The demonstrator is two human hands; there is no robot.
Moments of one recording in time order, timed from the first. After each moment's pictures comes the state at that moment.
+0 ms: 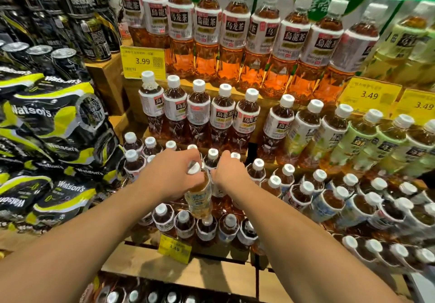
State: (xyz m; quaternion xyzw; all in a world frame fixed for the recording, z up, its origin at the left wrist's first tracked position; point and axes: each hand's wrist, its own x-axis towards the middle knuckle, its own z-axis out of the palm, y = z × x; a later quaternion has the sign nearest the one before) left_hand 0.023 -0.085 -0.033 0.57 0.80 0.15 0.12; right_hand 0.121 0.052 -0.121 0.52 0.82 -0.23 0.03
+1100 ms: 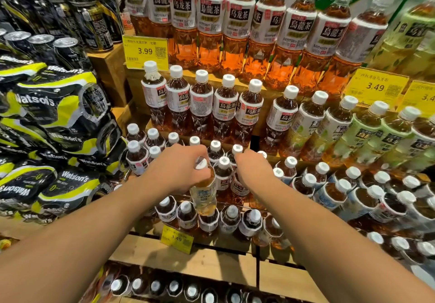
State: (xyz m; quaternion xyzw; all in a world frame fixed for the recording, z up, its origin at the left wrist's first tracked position) left_hand 0.030 -0.083 -0.040 0.58 0.79 0.12 0.14; right_hand 0.169 0.059 -0.104 0.40 0.91 0.00 0.11
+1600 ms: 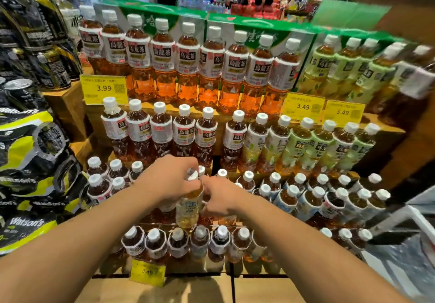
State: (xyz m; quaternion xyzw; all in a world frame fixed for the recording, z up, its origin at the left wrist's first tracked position) left_hand 0.069 -0.052 0.001 0.65 0.74 0.11 0.13; right_hand 0.218 0.025 -0.043 0.32 0.90 -0.28 0.08
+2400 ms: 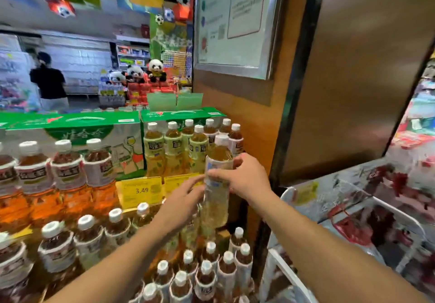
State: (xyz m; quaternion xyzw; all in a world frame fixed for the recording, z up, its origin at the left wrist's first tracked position) left_hand 0.420 0.157 0.105 0.61 0.50 0.44 0.42; right_hand 0.588 0.190 0.148 0.62 0.64 -0.22 -0.40
